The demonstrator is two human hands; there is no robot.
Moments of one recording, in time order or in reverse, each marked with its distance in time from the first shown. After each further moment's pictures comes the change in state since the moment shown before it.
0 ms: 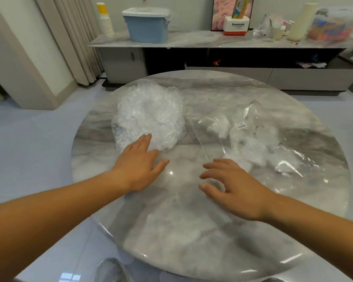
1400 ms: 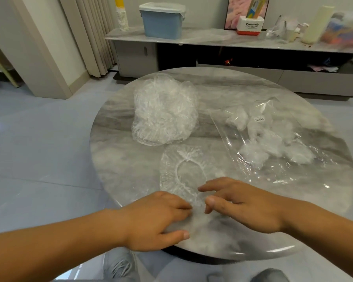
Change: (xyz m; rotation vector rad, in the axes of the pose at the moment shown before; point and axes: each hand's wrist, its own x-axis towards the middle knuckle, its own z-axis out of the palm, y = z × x) left_hand -0.112 0.022 0.030 -0.142 -0.172 0.603; right_hand -0.033 -0.049 -0.007 0.067 -0.396 -0.083
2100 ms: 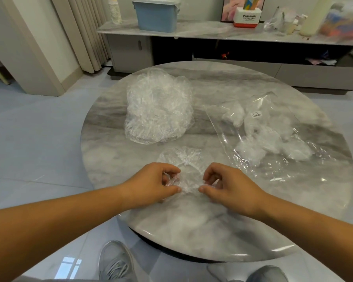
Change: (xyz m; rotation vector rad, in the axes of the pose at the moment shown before) left_hand 0.046 -0.036 -0.008 -0.736 0.322 -0.537; right_hand 0.044 0.046 0.024 0.166 0.431 0.095
